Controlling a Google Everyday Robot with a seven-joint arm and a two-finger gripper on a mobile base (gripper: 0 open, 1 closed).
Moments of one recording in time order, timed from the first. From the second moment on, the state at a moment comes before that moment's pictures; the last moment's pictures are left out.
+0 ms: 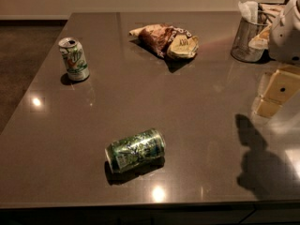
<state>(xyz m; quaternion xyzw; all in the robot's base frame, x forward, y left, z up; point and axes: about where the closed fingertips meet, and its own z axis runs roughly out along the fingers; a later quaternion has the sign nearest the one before) 0.438 -0.217 0.976 -0.60 0.78 -0.03 0.16</state>
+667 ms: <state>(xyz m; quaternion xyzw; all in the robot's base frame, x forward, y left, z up) 0.436 -0.194 0.978 -0.64 0.75 -0.01 0.16</state>
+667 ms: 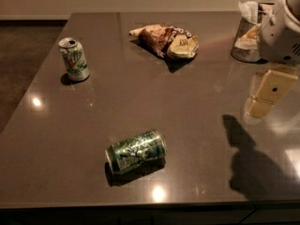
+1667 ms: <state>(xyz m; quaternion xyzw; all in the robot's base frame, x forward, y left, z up) 0.395 -0.078 0.917 -0.77 0.62 0.03 0.13</state>
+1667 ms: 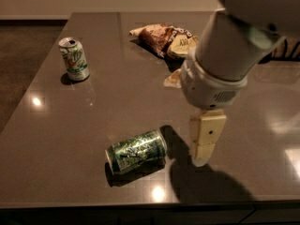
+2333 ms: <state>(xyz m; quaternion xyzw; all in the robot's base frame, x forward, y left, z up) 0.375 -0.018 0.871 -0.80 0.59 0.05 0.08</state>
